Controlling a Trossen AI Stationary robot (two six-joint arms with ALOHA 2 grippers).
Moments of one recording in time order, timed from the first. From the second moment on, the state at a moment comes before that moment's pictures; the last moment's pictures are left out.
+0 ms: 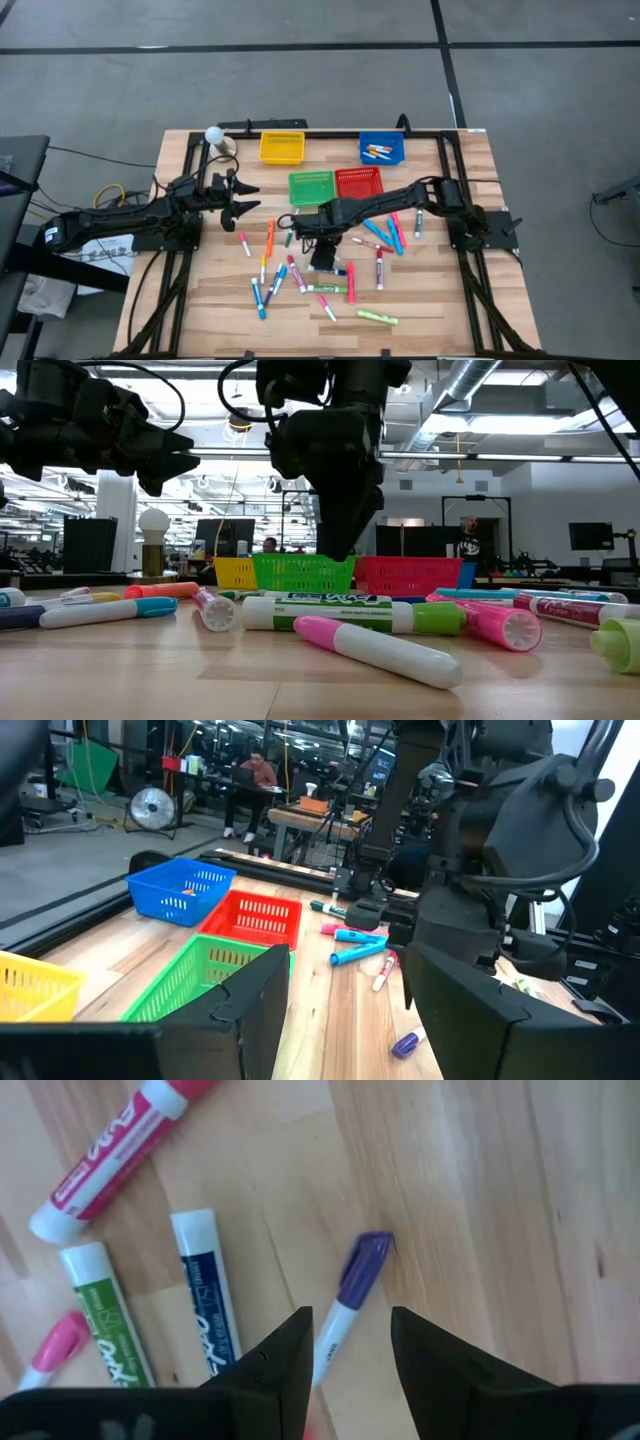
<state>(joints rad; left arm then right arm) 0.35 0.53 0.01 0.54 0.28 -0.16 0.12 2.18 1.79 -1.00 -0.08 0.35</state>
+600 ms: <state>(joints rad) 0.35 0.53 0.01 0.55 0.28 -0.16 0.11 2.18 1.71 -0.90 -0.15 0.39</state>
